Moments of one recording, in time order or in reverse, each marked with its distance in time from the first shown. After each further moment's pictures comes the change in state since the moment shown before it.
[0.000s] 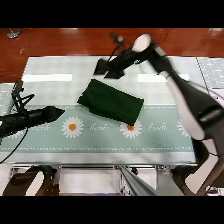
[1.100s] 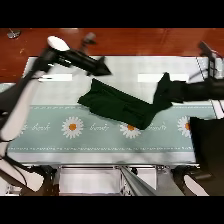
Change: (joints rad) left arm -0.309 -1.110 1.215 -0.154 -0.292 -0.063; right arm -0.262 0.947 -0.899 -0.188 0.013 -0.078
